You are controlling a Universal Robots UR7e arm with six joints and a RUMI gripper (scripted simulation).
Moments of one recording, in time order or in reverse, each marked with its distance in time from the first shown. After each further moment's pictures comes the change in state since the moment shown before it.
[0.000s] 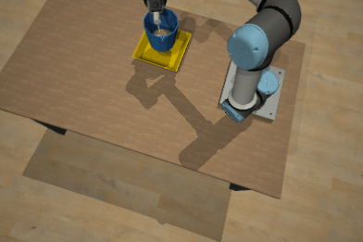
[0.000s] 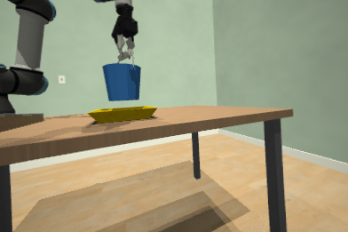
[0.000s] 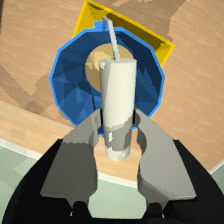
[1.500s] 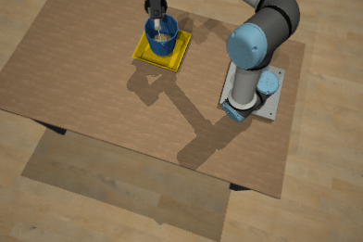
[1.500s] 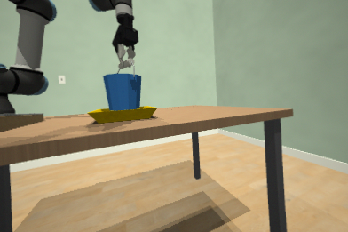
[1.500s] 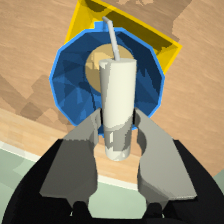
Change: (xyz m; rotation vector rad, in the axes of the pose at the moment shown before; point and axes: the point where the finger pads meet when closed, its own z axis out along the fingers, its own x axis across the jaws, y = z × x) arm 0.000 0.000 0.043 0.000 0.000 0.000
